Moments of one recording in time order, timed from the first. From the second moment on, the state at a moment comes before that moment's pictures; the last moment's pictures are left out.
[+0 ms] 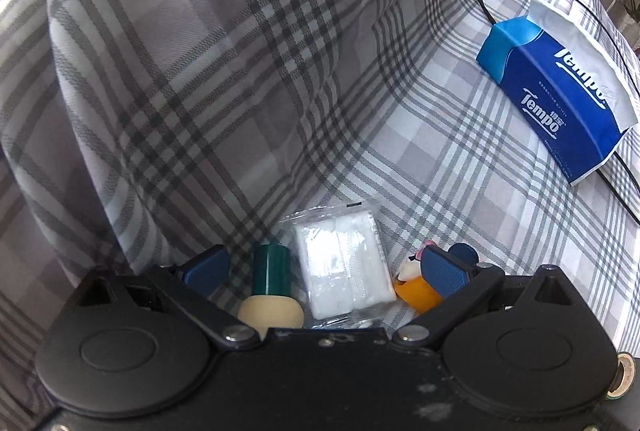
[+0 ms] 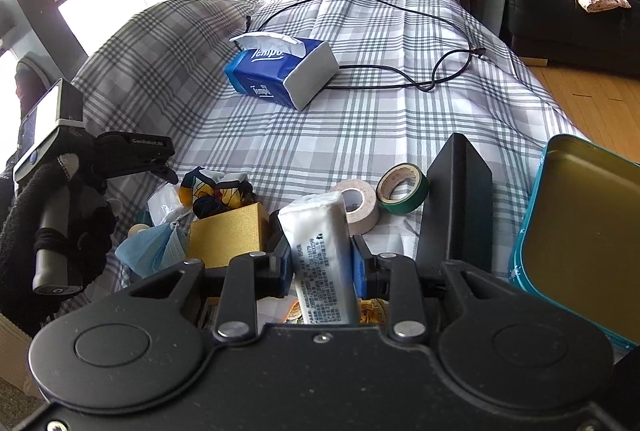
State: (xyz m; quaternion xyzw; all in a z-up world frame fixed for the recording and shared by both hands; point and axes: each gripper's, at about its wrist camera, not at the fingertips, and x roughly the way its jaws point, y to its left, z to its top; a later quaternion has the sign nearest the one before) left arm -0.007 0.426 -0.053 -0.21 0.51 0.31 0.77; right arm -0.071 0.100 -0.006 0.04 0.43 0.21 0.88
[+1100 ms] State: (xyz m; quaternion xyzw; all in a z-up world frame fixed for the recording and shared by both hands) left arm -0.002 0.423 -0.062 -0.23 0.51 0.30 0.77; right arm -0.085 0.099 0.006 0.03 0.42 0.21 0.88
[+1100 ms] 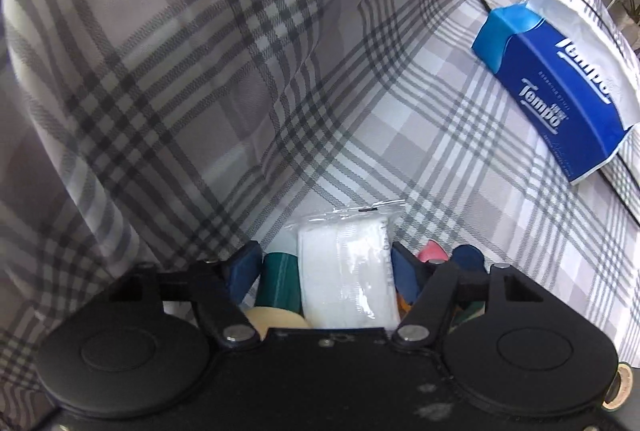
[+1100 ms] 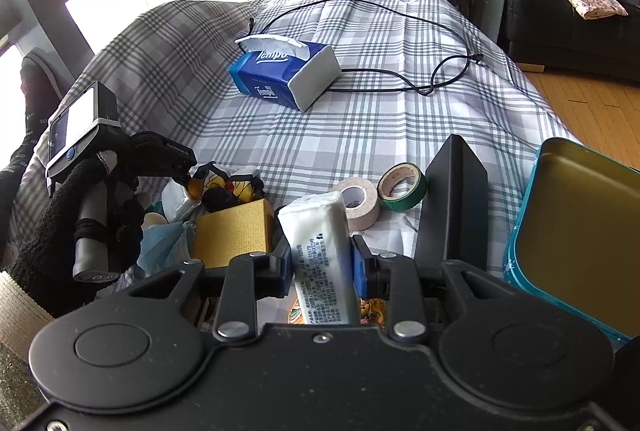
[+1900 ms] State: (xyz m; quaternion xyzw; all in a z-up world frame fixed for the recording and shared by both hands) left arm -0.014 0.422 -0.057 -0.25 0.49 0.28 0.79; right arm -0.089 0.066 0.010 0.07 0.41 0.20 0.89
